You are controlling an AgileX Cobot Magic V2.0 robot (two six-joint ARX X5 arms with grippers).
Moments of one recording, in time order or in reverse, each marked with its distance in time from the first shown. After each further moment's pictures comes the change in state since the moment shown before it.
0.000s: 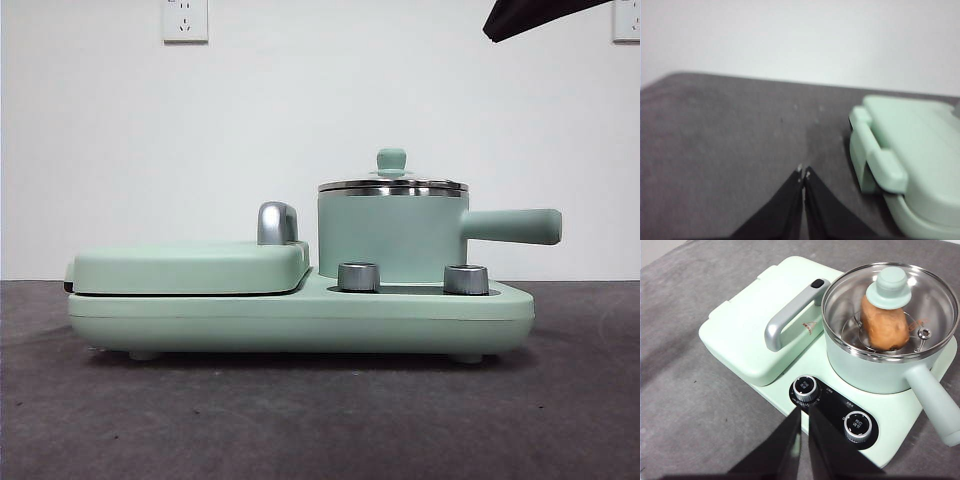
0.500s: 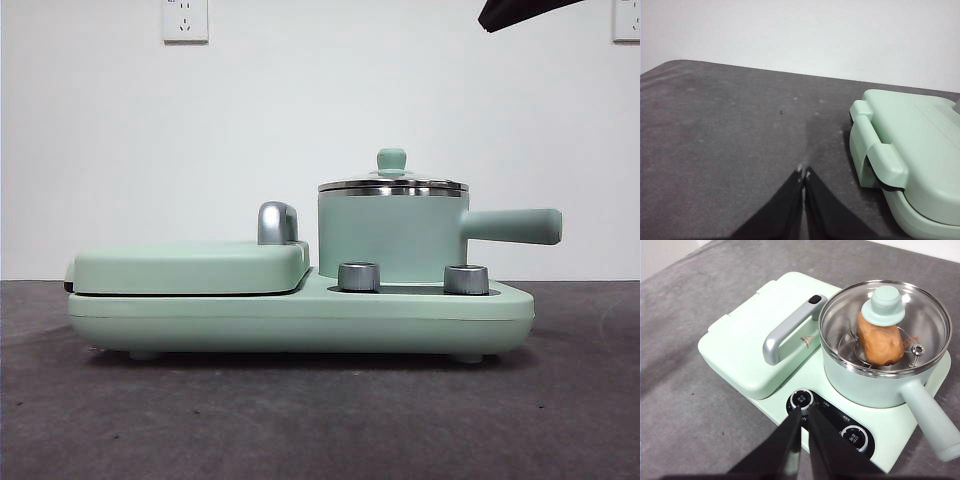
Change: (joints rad) left arm 0.000 0.001 0.000 -0.013 0.000 -0.019; right arm 0.000 0.000 0.000 0.045 0.002 -0.006
